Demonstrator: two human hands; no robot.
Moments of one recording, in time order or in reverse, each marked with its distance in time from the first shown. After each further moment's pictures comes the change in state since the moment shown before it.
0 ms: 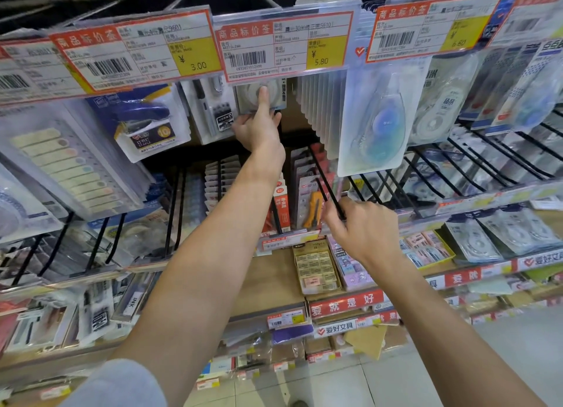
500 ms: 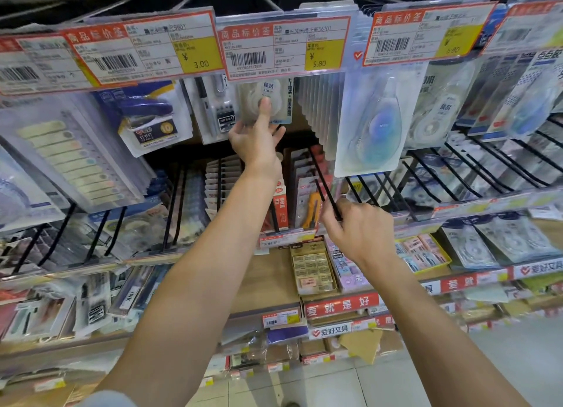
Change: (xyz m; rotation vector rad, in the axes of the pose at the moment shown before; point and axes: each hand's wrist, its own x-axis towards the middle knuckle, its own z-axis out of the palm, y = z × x) left_hand -0.025 0.010 -0.026 0.033 -0.108 -0.031; right_hand 0.000 0.001 0.001 -0.004 0.016 -0.002
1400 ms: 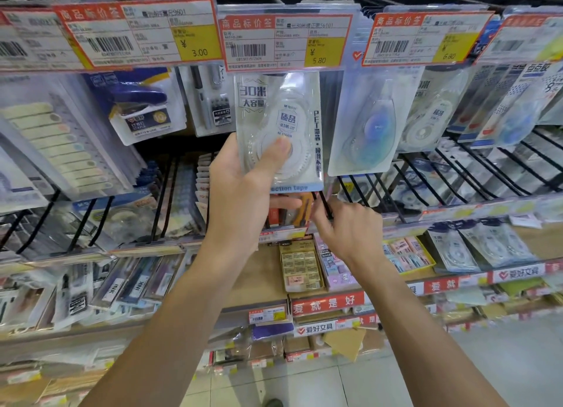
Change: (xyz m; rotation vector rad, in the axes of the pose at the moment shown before) left_hand -0.156 0.068 -0.046 0.451 -0.408 0.170; right_hand 0.000 -0.001 -0.001 0.013 -0.006 0.008
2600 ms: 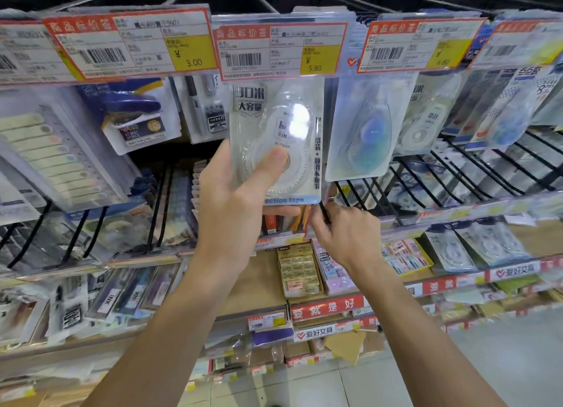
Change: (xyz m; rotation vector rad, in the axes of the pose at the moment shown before) left_hand -0.008 0.007 -0.007 0.020 -0.093 0.077; right_hand 0.001 0.002 0.002 -0.055 -0.009 -0.026
